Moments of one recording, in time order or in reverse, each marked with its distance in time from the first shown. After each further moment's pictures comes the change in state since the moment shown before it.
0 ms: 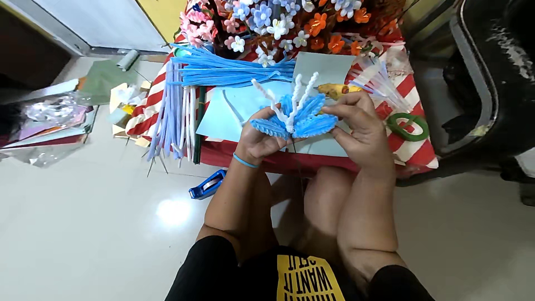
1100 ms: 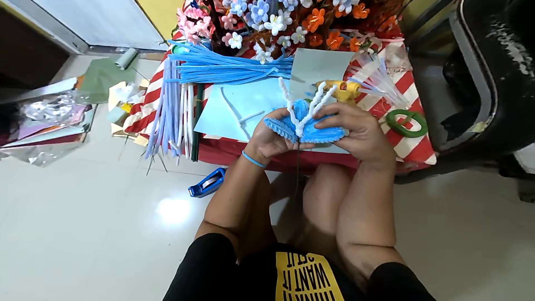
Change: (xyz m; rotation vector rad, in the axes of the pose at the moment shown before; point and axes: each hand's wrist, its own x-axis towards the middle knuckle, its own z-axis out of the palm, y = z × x) left_hand 0.013 -0.018 0.008 0.145 0.116 -0.144; right_hand -0.002 0.019 -0.008 0.220 -0.197 -0.121
